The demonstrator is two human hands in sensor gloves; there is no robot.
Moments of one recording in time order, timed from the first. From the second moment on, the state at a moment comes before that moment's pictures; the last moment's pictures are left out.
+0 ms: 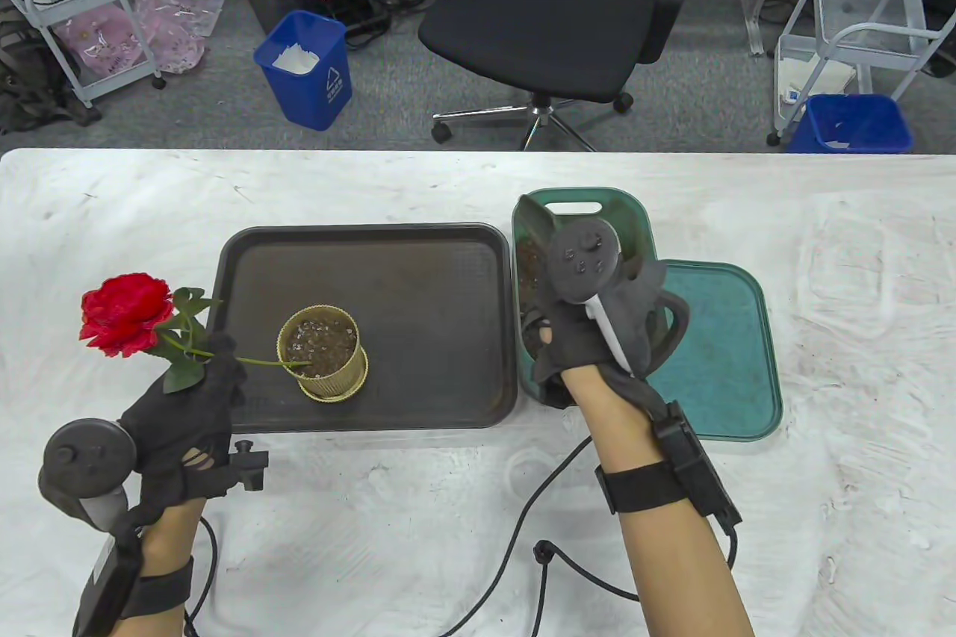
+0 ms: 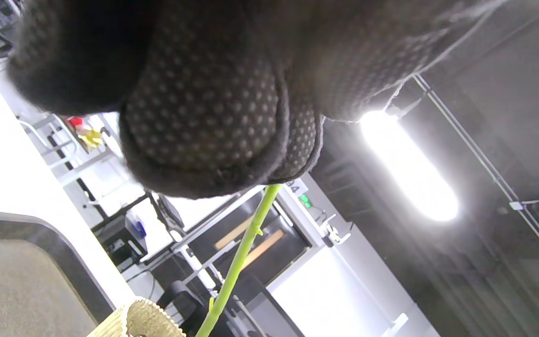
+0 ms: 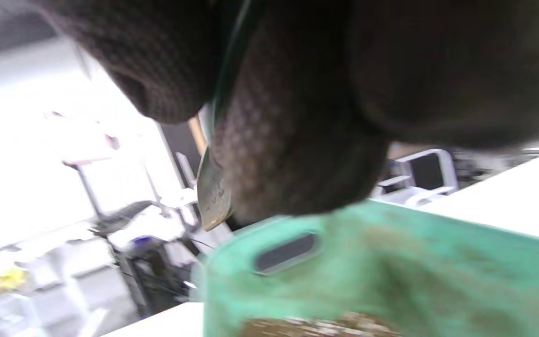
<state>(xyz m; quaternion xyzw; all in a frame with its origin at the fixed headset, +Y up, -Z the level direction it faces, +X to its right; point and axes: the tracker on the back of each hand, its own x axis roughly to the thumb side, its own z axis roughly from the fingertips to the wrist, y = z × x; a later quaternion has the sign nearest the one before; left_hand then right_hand) -0.356 -0.658 -0.194 0.26 0.03 0.45 0.86 0.097 -0.546 -0.297 -0.16 -0.07 0.97 0.16</state>
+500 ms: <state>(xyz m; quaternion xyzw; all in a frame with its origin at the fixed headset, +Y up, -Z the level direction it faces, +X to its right) -0.356 -0.657 -0.194 0.26 0.03 0.45 0.86 0.138 -0.620 -0.332 -0.23 0.28 0.92 0.13</state>
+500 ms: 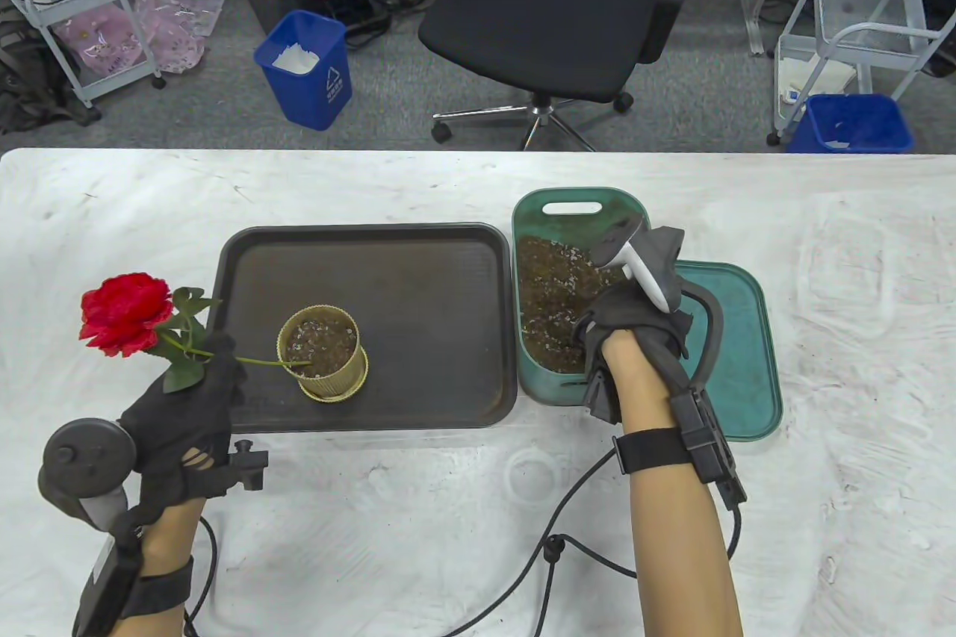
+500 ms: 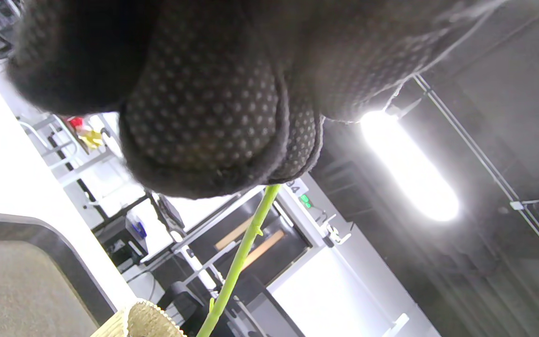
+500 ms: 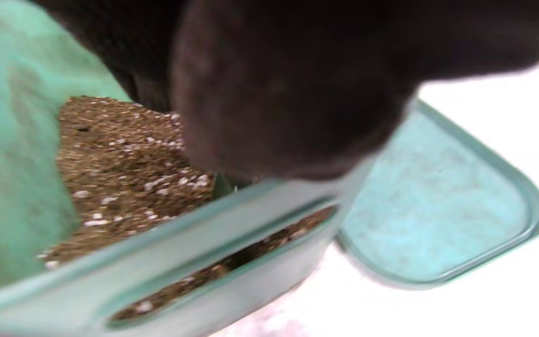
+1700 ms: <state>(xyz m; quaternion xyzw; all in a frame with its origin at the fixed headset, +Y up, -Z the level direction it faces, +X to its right) -0.355 -0.657 -0.194 0.26 0.03 0.45 0.86 0.186 -0.646 -0.294 -0.26 0.14 0.73 0.61</state>
